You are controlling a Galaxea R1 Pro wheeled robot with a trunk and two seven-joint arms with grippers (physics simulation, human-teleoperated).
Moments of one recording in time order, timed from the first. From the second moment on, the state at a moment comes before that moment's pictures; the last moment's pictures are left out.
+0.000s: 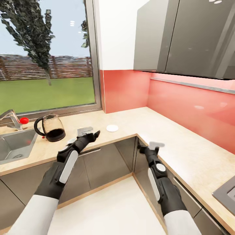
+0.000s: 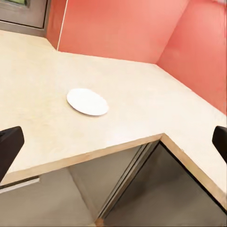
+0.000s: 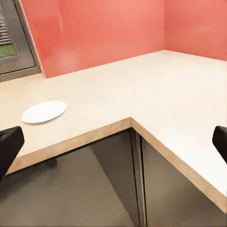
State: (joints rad) left arm -0.67 0.00 -0.13 -1.31 0.45 0.45 0.04; right arm -0.55 0.17 -0.02 -1.16 0.03 0.07 -0.07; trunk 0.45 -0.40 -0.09
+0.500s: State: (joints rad) left arm -1.14 0.00 -0.02 -0.81 0.51 0.92 0.04; right arm -0.90 0.17 -0.02 -0.92 0.03 0.58 -0.08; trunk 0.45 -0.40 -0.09
